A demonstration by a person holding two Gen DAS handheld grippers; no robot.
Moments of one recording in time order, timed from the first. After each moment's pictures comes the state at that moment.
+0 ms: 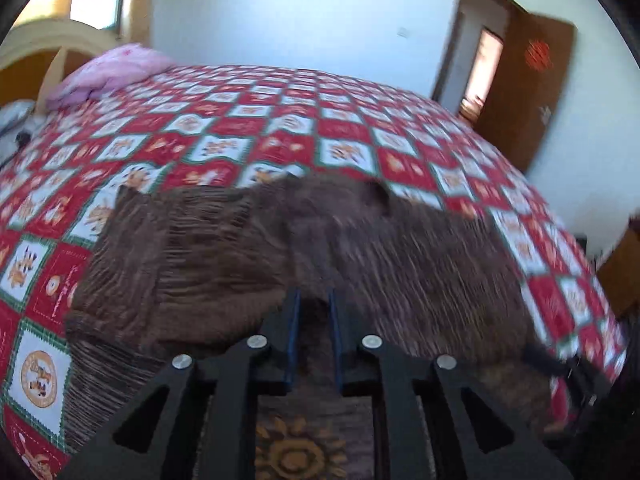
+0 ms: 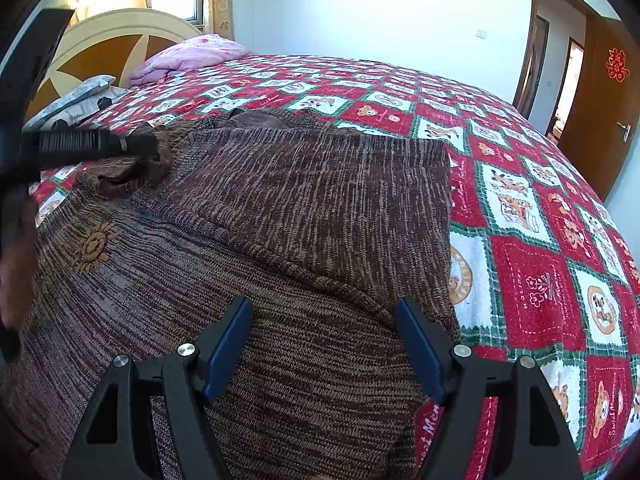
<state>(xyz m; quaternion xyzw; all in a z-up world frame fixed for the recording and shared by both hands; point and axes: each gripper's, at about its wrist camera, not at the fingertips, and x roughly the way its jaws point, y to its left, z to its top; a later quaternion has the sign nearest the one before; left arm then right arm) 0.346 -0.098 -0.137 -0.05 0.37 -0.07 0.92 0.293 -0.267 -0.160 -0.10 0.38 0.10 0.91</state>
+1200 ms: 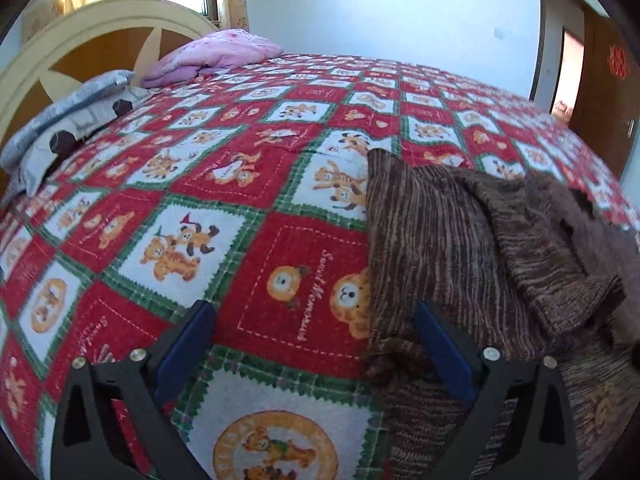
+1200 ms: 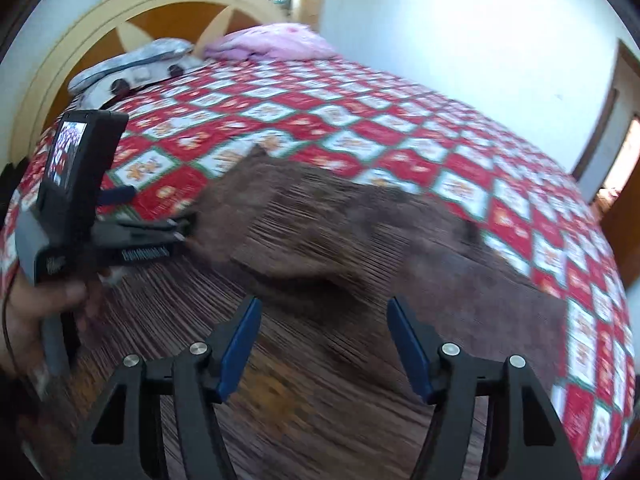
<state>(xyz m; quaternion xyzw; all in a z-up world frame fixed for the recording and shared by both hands) 0.356 0.093 -0.183 -0.06 0.39 0.10 0.92 0.328 -0.072 -0.117 -0.19 0.38 0.21 0.88</state>
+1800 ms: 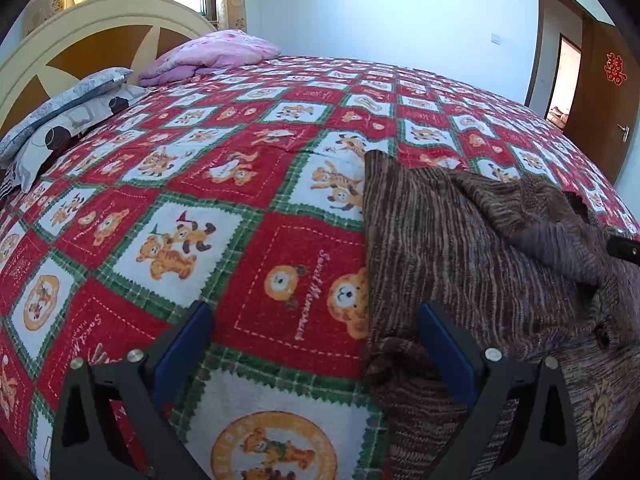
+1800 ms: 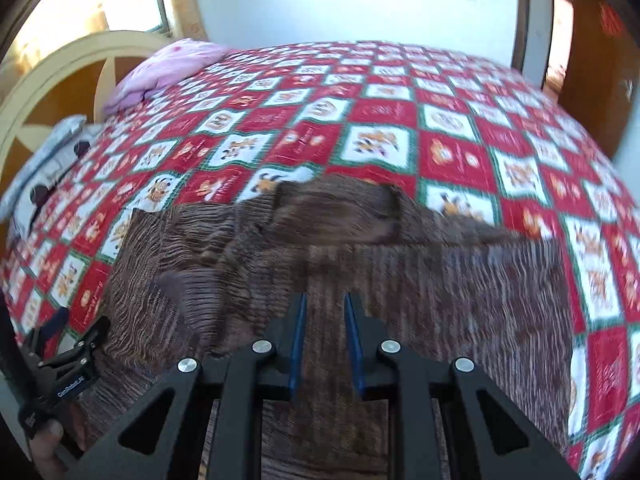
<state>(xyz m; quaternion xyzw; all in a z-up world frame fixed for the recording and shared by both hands) 0.354 0.093 -0.186 -0.07 0.38 0.10 0.92 0.412 -0.157 -0.122 0.00 0.44 0.08 0.89</state>
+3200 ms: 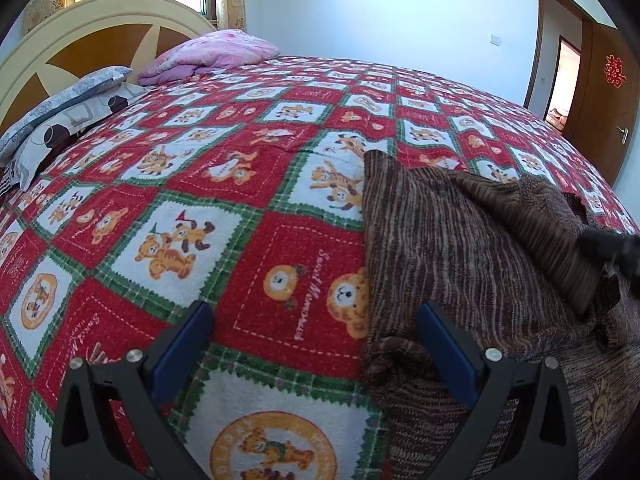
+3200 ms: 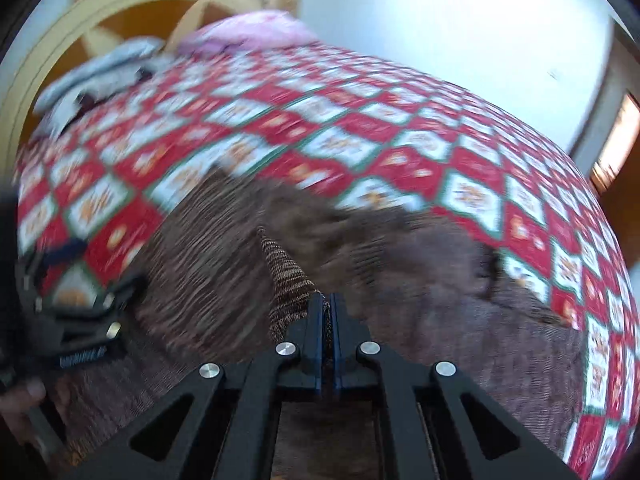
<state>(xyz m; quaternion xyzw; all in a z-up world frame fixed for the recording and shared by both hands) 0.354 0.093 -0.187 -0.07 0.38 0.09 0.92 0.405 -0.074 -0.122 -0.15 0.40 0.16 0.89</state>
